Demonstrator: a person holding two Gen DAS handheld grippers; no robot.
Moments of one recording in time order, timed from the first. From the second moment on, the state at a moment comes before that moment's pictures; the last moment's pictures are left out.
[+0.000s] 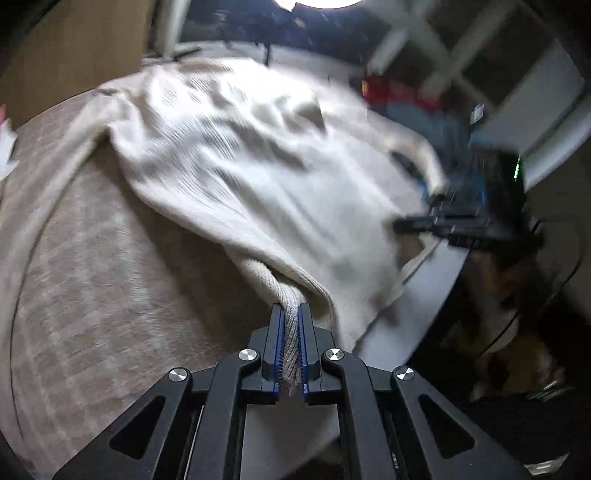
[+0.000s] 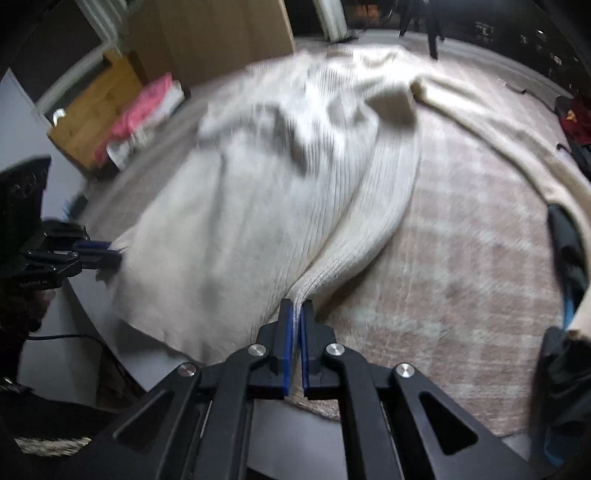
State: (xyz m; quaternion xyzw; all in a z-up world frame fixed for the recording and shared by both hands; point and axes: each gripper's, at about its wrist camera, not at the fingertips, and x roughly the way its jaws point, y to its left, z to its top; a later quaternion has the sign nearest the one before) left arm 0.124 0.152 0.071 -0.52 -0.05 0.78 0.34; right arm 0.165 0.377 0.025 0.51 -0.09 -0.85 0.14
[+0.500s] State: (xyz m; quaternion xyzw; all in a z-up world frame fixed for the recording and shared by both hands) left arm 0.160 0.028 0.022 -0.59 -0.17 0.76 0.21; right arm 0.192 0.393 0.055 0.57 -0.07 -0.82 0.02
